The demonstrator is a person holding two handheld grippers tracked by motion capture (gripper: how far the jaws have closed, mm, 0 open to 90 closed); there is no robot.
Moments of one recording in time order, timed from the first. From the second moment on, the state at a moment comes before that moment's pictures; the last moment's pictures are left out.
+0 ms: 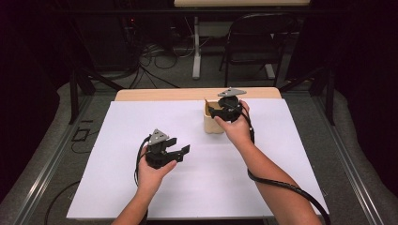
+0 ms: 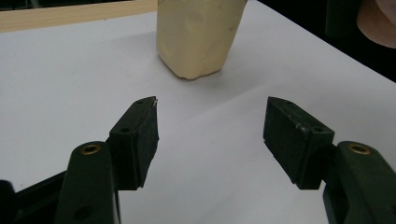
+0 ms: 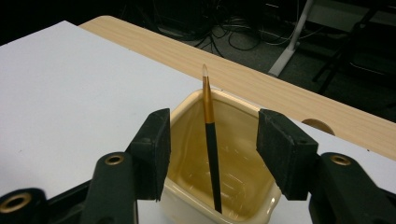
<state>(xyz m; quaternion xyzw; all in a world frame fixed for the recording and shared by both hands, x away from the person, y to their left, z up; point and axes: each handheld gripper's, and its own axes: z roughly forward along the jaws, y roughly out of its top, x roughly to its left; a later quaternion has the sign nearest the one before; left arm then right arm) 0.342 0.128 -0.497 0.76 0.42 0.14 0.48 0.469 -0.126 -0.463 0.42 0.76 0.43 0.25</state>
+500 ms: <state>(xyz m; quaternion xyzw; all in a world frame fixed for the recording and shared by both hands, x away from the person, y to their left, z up) 0.342 0.130 -0.497 0.75 0.43 0.13 0.48 0.462 -0.126 -0.456 0.41 0.77 0.42 0.24</state>
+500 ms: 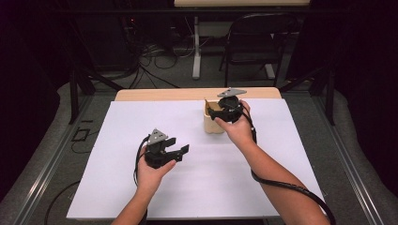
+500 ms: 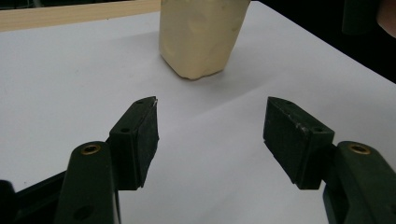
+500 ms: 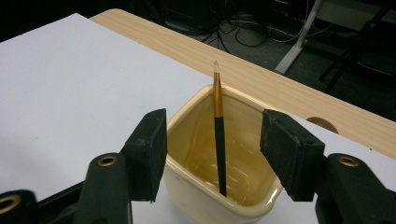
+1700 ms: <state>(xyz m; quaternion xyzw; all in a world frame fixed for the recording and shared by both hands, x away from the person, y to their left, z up) 0.343 0.132 -0.496 0.75 0.43 0.14 0.48 0.414 -0.161 -0.443 0.38 0.78 0.44 0.22</state>
